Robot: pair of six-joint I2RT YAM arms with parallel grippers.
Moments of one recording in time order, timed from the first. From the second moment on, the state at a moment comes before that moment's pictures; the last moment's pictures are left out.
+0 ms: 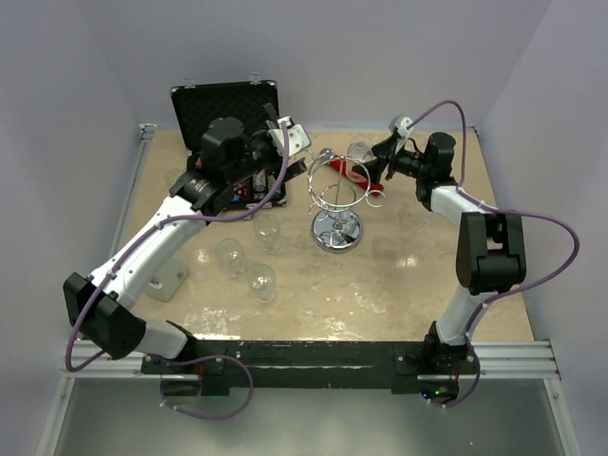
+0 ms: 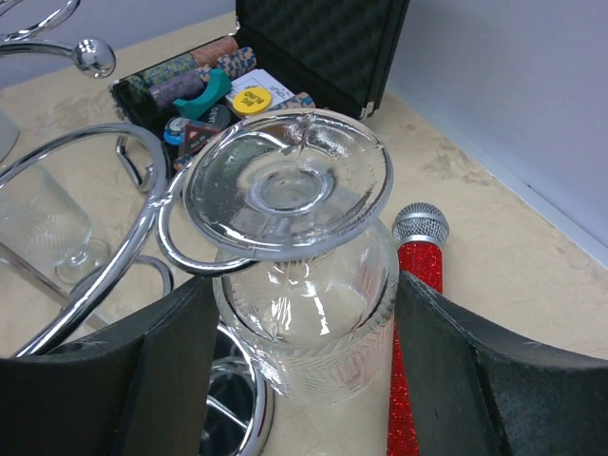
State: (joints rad) left arm -0.55 1.41 1.41 -0.14 0.26 0.61; right arm 0.04 1.79 1.14 0.54 -1.00 -0.06
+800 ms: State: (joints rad) left arm -0.57 1.39 1.39 -0.16 0.36 0.73; right arm -0.10 1.80 1.21 0.50 -0.74 0.18
